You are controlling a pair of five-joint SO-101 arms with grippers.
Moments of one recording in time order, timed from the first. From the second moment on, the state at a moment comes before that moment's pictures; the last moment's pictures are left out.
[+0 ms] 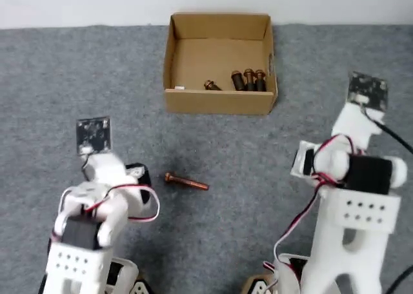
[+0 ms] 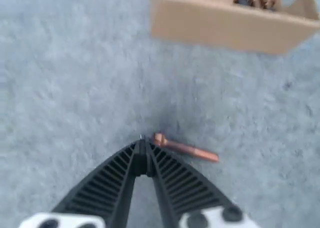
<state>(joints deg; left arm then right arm) 9.1 -64.7 59.0 69.6 27.8 6.1 -40.7 15.0 100.5 -10.2</state>
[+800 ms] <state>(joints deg) 20.1 -16.9 40.9 69.7 51.0 12.9 -49.7 20.8 100.5 -10.4</state>
